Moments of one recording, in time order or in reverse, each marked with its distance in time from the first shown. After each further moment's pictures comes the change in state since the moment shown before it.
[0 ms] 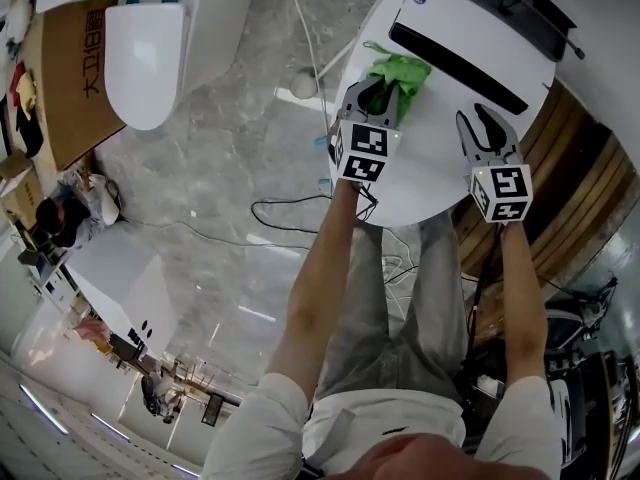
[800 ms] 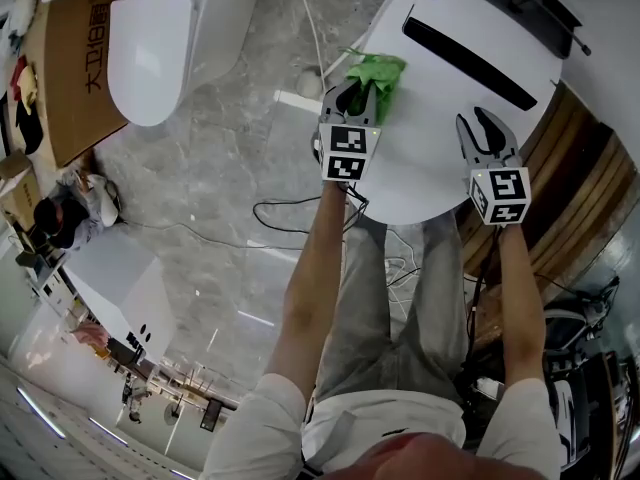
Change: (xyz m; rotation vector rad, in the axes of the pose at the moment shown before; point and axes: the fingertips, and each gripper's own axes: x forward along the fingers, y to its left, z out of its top) left arm -0.037 0.051 -0.034 -0.048 0.001 0.088; right arm -0.002 0.031 -0.005 -0.003 0.003 -0.017
